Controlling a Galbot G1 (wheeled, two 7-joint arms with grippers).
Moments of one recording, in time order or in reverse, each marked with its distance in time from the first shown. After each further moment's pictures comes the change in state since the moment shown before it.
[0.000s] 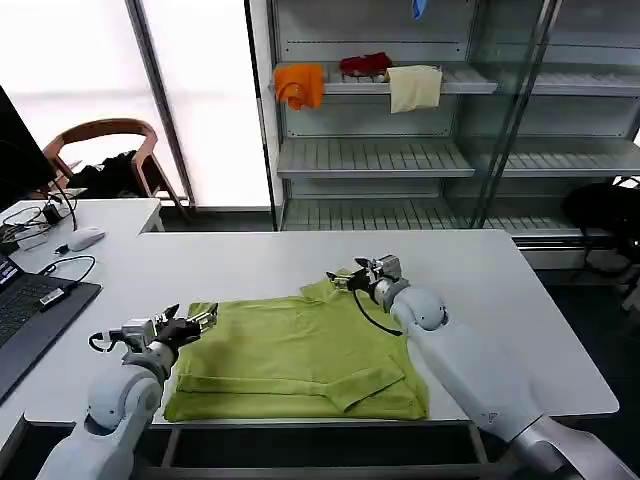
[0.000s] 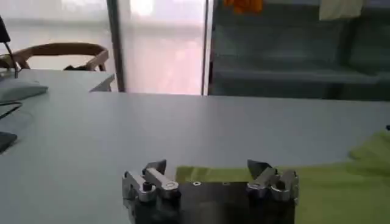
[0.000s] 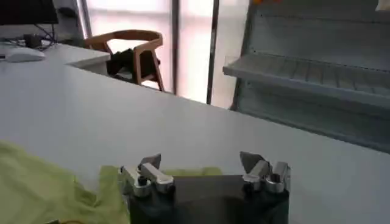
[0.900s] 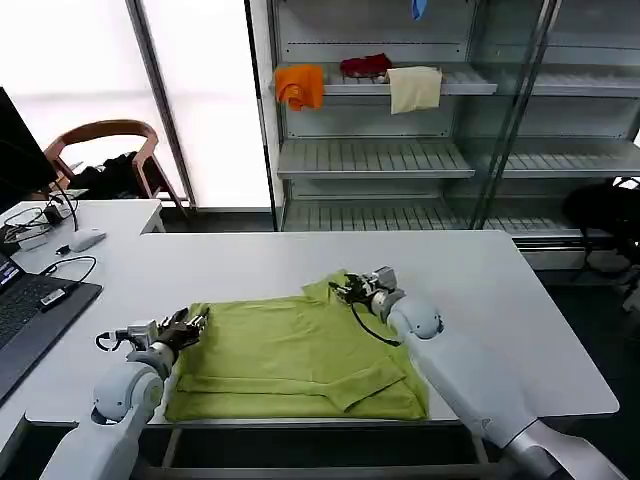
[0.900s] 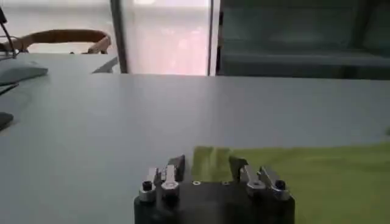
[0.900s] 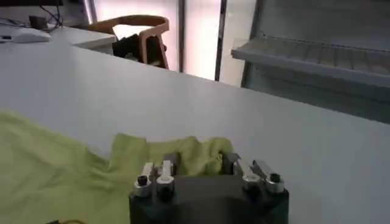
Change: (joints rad) left arm -0.029 0.000 0.015 0.124 0.040 -0.001 0.065; right arm -0.030 0.011 0.006 -0.013 -0.019 0.001 -0.028
